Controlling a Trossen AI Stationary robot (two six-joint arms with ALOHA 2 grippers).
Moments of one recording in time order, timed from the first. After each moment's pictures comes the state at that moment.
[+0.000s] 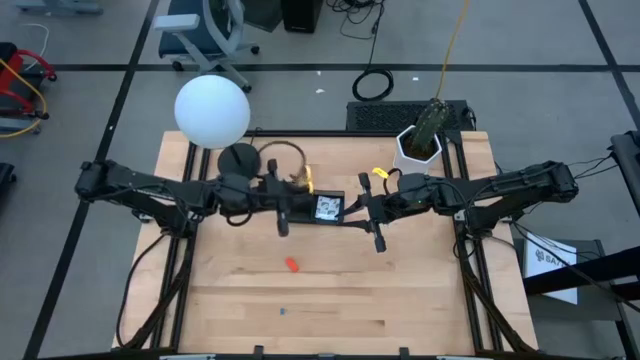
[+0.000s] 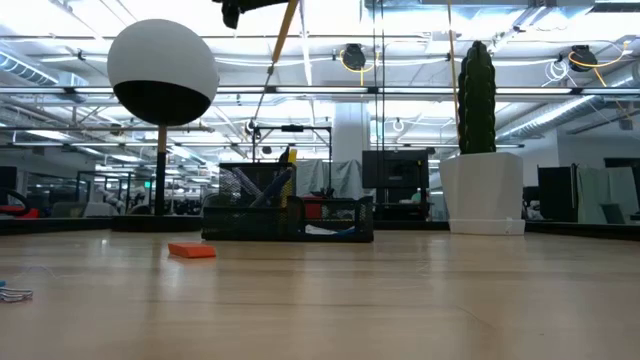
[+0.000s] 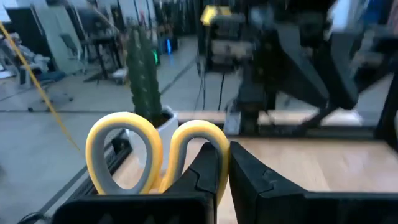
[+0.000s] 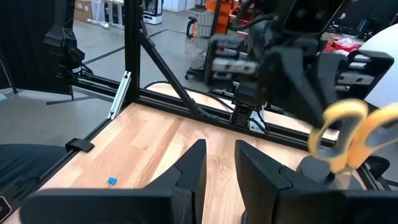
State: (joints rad) left arm -0.10 1.22 0.86 0.27 -0.29 0.07; right arm 0.12 1.26 0.99 0.08 -0.07 -0.18
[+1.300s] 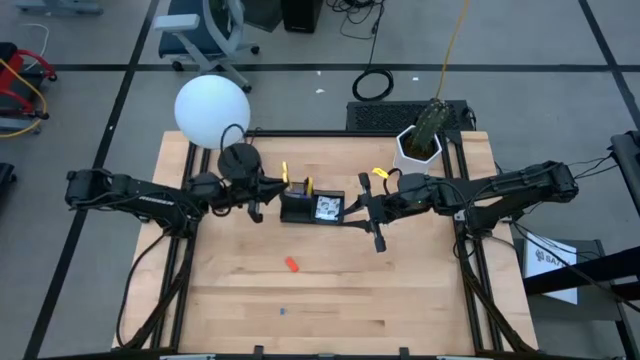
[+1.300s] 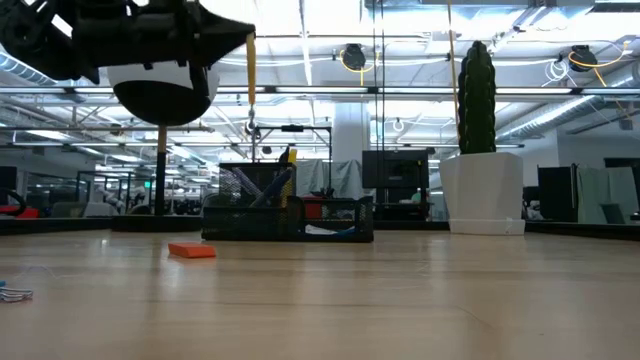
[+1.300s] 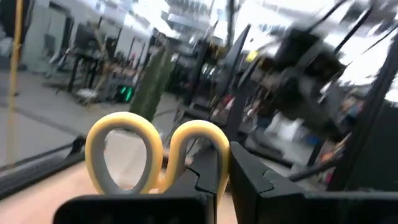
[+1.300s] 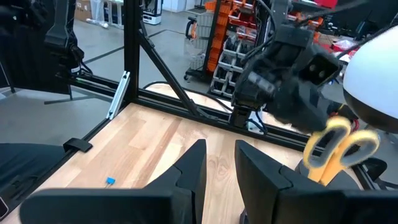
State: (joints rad) left arm 0.10 1.11 0.33 1.01 -0.04 -0.31; right arm 0.12 1.26 0.99 0.08 -0.07 -0.19
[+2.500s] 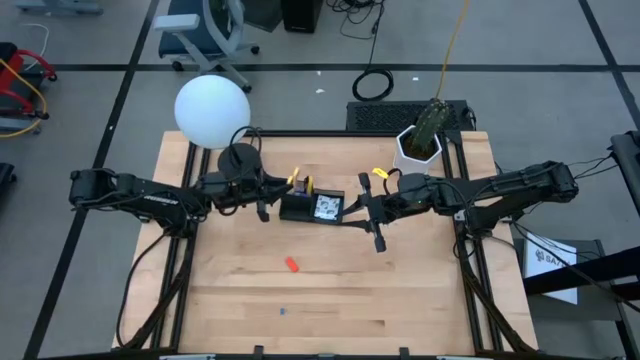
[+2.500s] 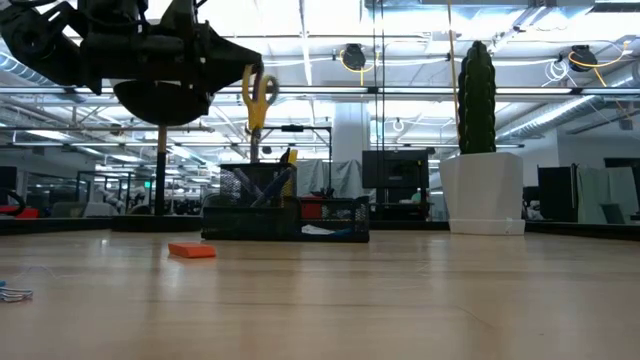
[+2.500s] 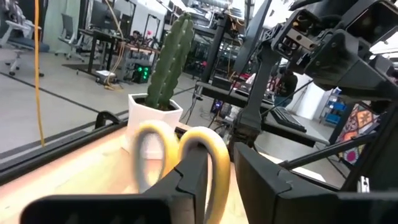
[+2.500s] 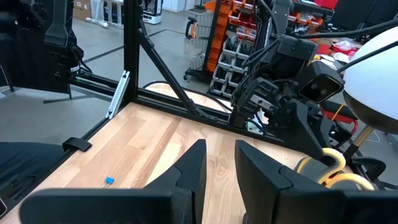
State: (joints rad) left arm 0.14 1.16 0.33 0.94 -0.05 -0.30; right arm 0.12 1.26 0.99 0.08 -0.07 -0.20
